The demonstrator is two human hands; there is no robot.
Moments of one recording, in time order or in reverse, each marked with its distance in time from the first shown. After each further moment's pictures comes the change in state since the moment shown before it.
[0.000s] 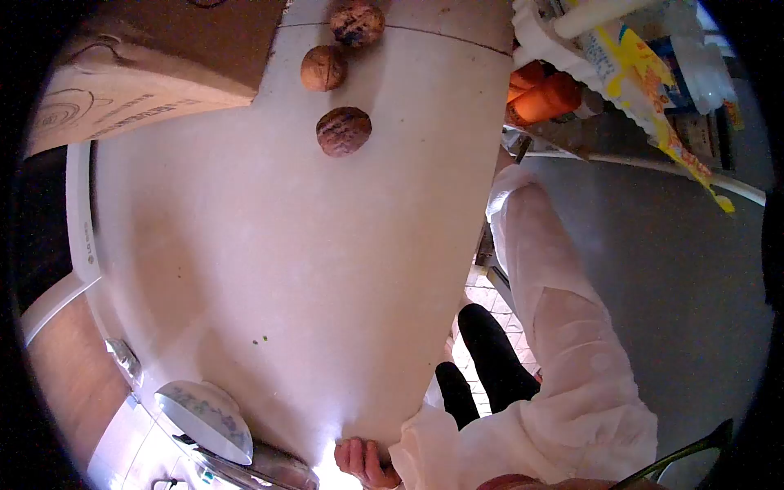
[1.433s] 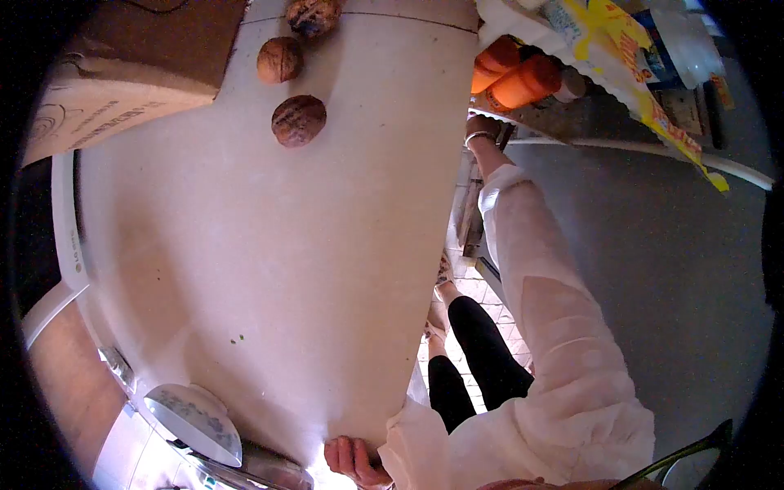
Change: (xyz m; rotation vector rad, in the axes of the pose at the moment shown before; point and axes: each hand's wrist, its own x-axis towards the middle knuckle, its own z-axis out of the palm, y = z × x) left_hand -0.004 -0.005 0.001 0.060 0.002 0.004; right_hand 0.032 -0.007 0.012 0.151 0.348 0.025
